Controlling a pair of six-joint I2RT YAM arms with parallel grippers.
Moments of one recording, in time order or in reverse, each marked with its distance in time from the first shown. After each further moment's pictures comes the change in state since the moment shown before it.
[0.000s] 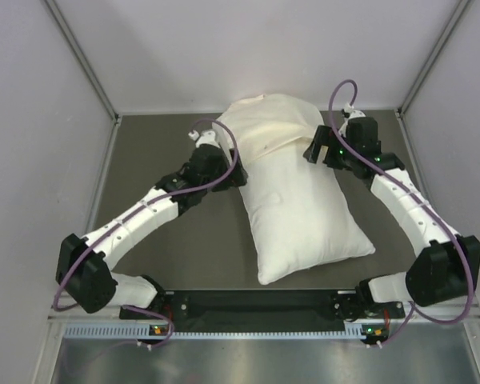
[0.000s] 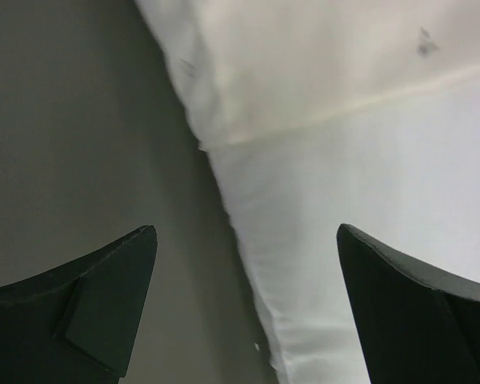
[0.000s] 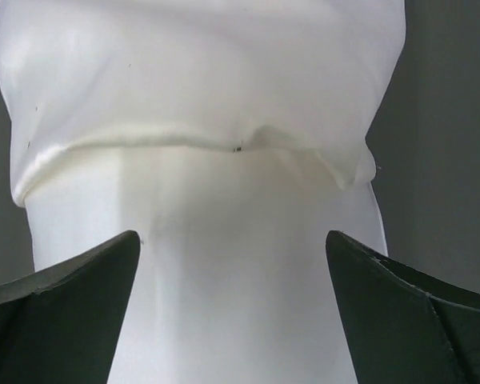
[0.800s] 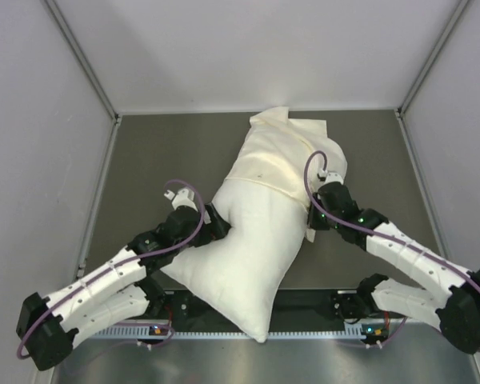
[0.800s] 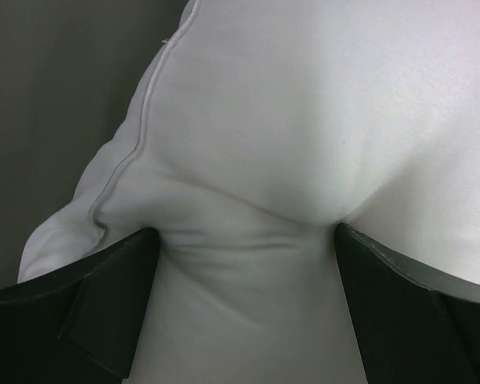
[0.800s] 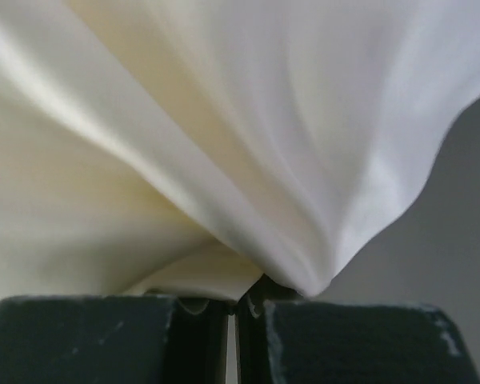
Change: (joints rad) left arm -0.061 -0.580 -0.590 -0.060 0.002 -0.260; right arm 0.382 -0.419 -0.580 -0.007 0.240 0.143
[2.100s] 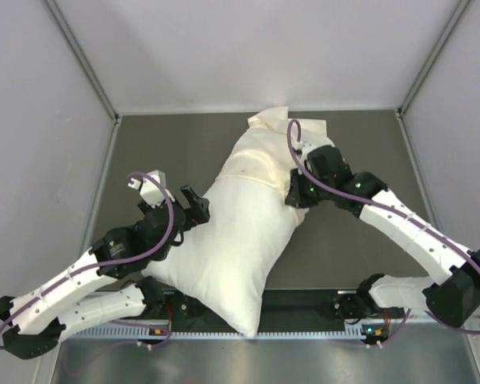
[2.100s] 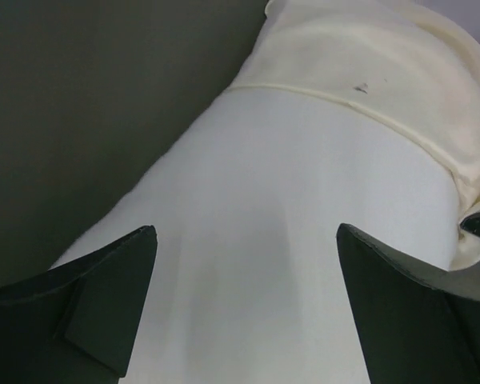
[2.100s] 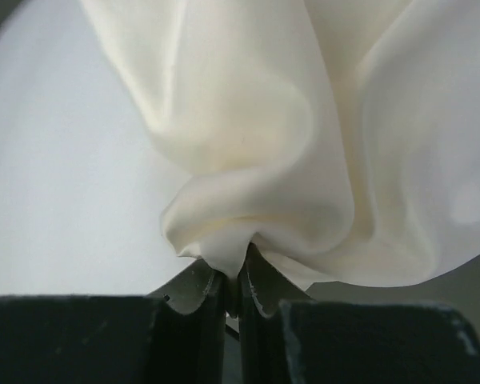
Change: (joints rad) left arm -0.236 -0.055 0.401 -0.351 -0.540 -0.019; right arm 0.023 0.271 0.621 -0.288 -0.286 -0.195
